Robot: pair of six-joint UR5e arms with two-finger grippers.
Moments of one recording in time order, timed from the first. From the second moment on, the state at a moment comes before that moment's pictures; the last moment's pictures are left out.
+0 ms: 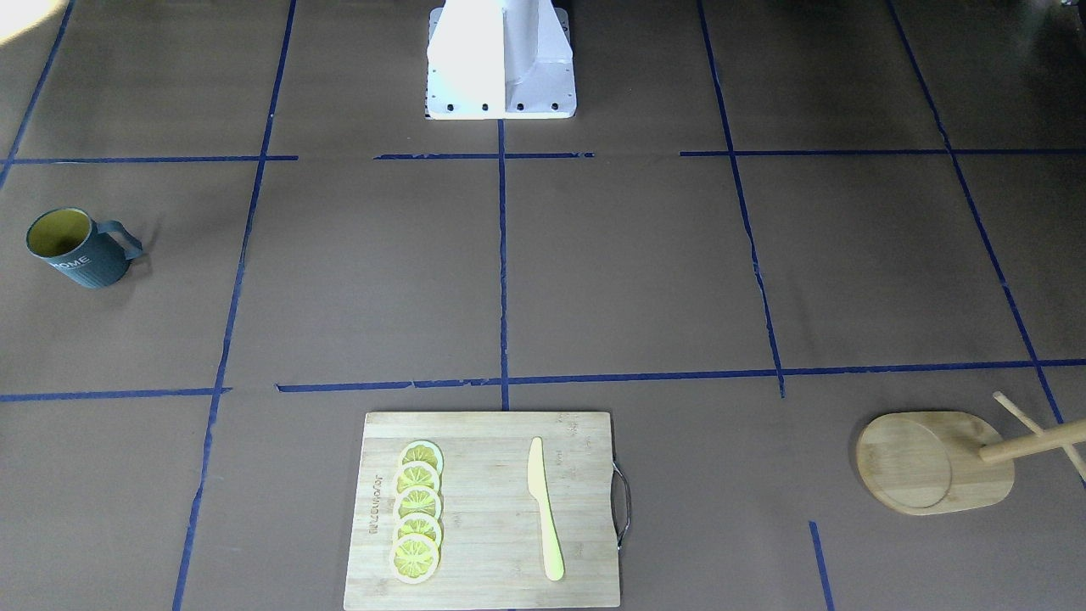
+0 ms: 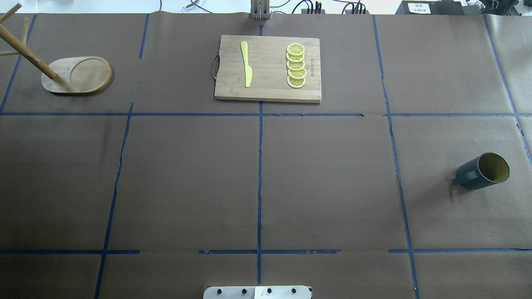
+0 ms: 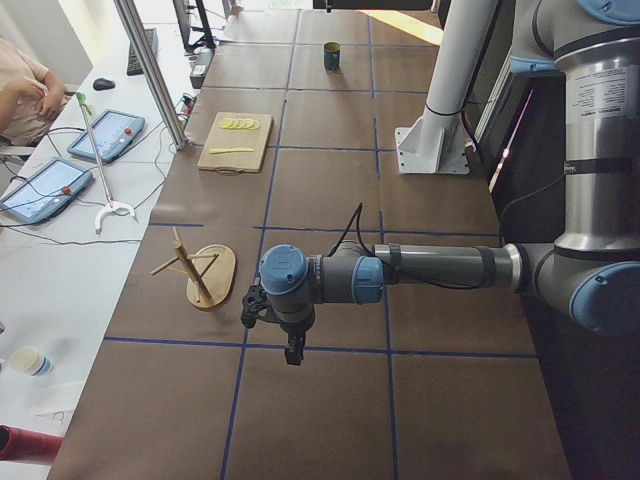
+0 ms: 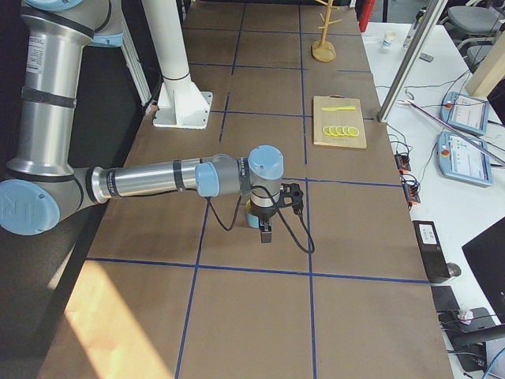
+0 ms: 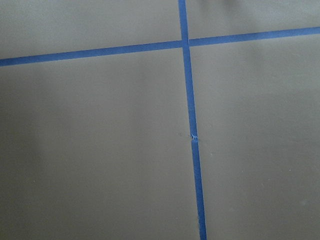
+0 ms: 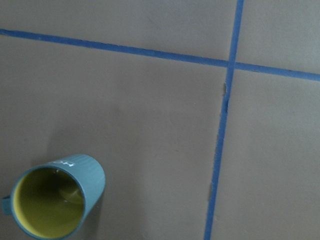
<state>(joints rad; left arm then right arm) -1.56 -1.46 -1.69 -1.54 -2.36 0.12 1.39 -1.77 1.92 -1.51 2.31 0.15</state>
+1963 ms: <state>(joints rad) -1.56 -1.45 -1.68 -1.54 -2.36 0.12 0.98 -1.84 1.75 -0.91 2.21 1.06</state>
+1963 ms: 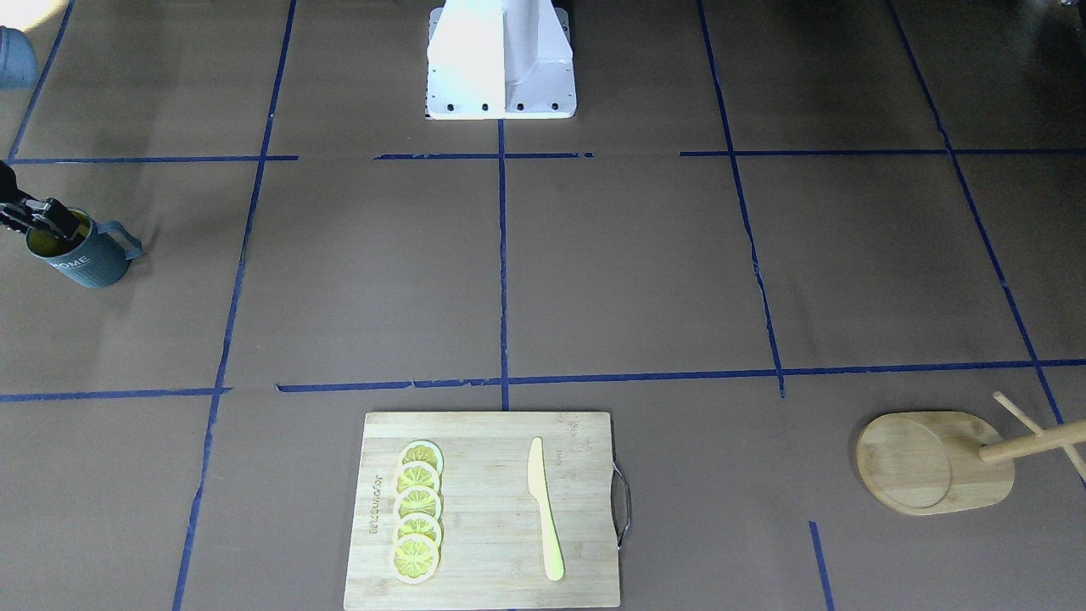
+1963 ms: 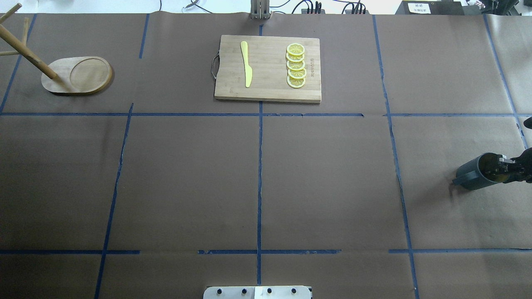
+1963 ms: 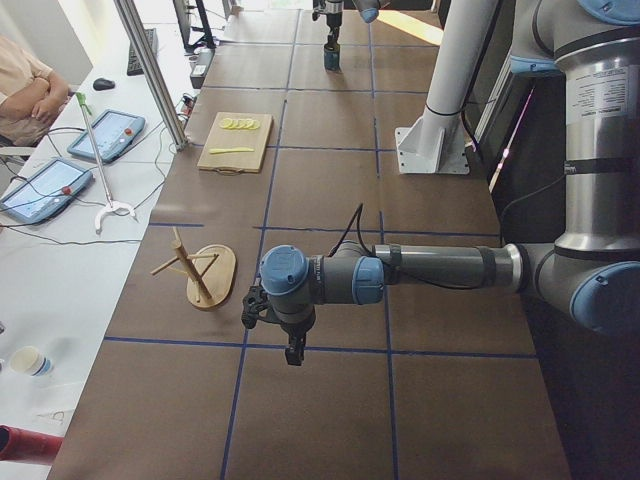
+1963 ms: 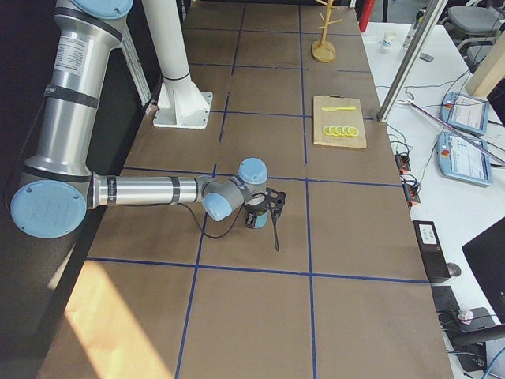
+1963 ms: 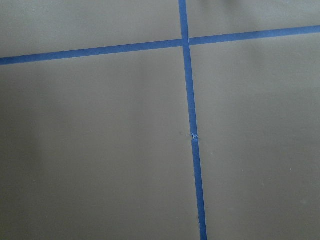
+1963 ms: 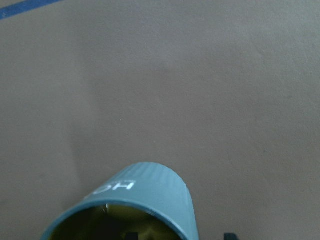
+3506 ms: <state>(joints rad) -1.55 -1.45 -1.69 -1.54 -2.36 0.12 0.71 -1.12 1.92 -1.71 2.06 1.23</state>
